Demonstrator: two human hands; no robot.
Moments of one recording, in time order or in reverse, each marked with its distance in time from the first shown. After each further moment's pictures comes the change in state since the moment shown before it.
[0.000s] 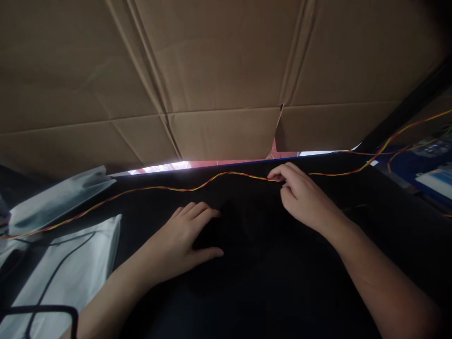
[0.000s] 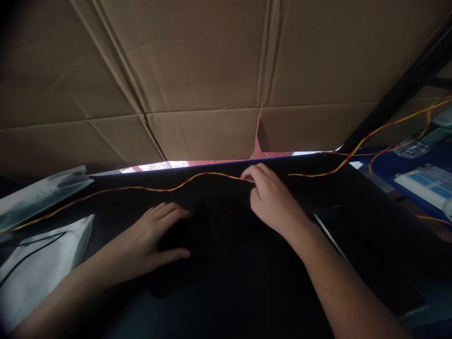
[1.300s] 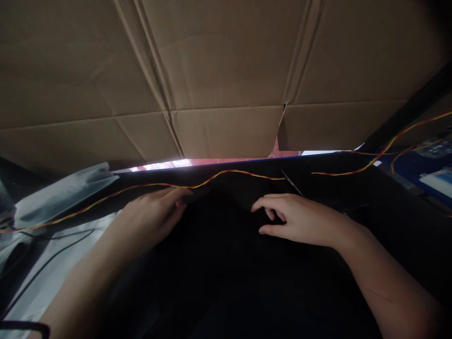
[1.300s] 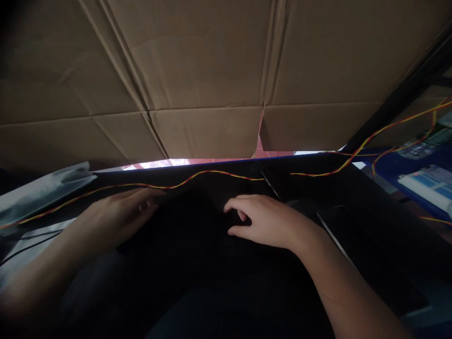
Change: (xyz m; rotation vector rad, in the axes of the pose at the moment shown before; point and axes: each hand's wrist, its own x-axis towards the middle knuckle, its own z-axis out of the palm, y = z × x) left_hand -0.014 -0.035 -0.039 0.325 0.253 -0.127; right_hand -0.008 -0.023 -0.006 -0.097 -0.572 -0.042
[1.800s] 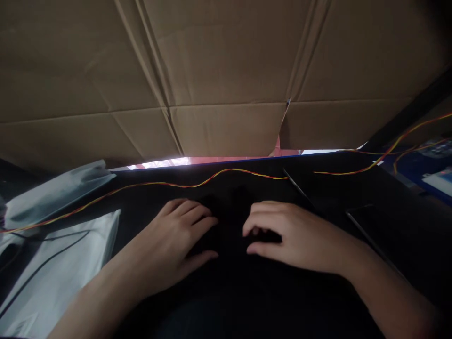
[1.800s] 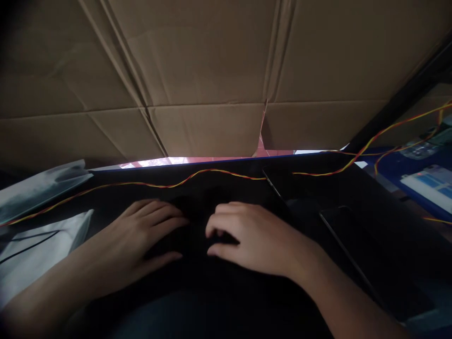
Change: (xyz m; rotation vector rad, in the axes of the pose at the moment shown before) left_hand -0.007 0.045 0.010 -0.084 -0.203 0.255; right_hand -0.002 -0.029 0.018 0.070 0.017 -0.208
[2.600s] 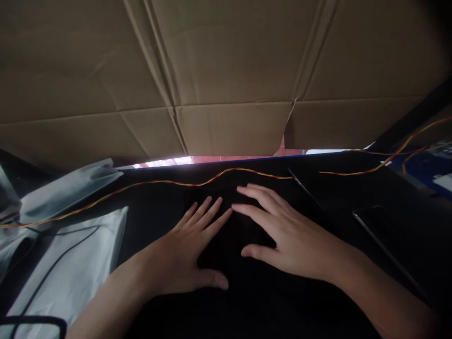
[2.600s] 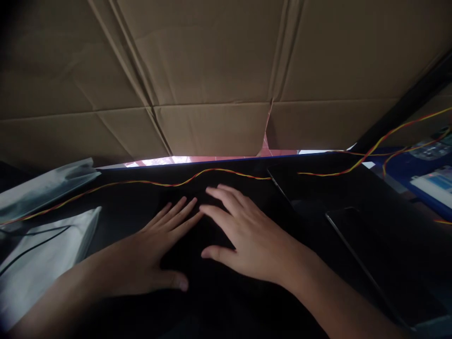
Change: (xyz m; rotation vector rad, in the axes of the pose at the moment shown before) left_hand -0.007 0.001 0.016 -0.188 -0.166 -0.024; right_hand 0.001 -0.001 0.023 -0.047 0.092 0.008
